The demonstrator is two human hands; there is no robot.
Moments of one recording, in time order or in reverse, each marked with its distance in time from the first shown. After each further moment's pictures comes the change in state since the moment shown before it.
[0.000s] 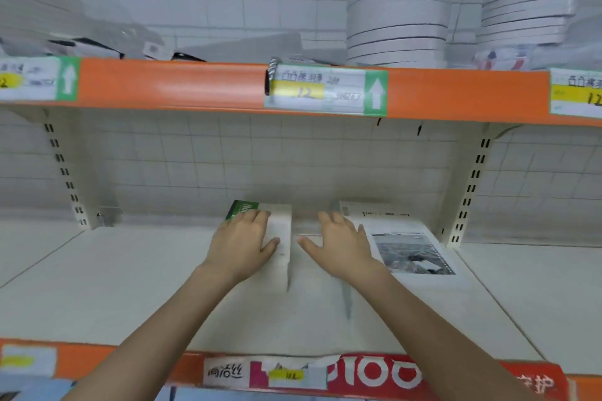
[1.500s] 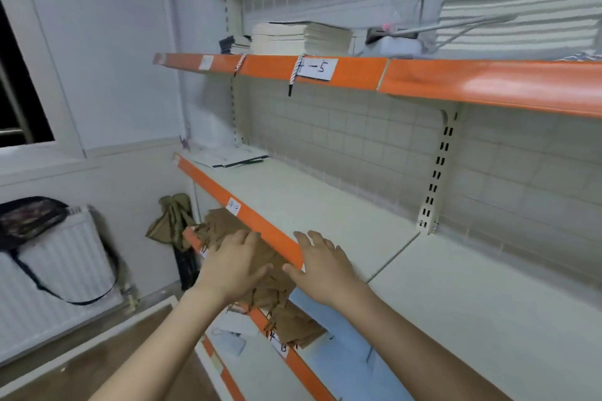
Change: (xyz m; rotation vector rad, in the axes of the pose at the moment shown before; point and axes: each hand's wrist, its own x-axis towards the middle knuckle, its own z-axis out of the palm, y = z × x) left_hand -0.321 -0.480 -0.095 0.159 -0.120 -0.806; right_hand -0.030 -0.570 0.193 0.079 -0.337 -0.884
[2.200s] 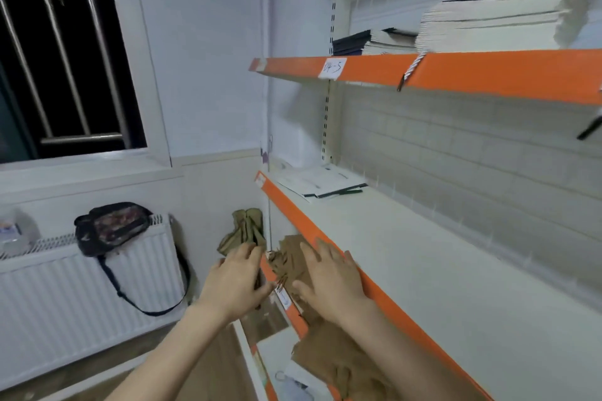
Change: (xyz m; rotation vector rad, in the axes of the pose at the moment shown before) left_hand 0.111 -0.241 0.017 0.071 -0.019 -0.219; right_hand 0.254 -0.134 0.075 -0.158 0.042 -0.281
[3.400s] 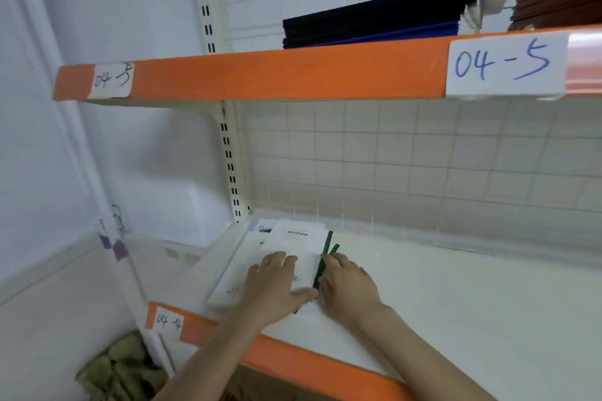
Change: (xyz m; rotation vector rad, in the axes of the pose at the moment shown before) left_hand 0.420 -0.025 0.073 -0.121 -0.230 0.716; right_hand 0.300 0.104 0.062 0.136 0.120 0.840
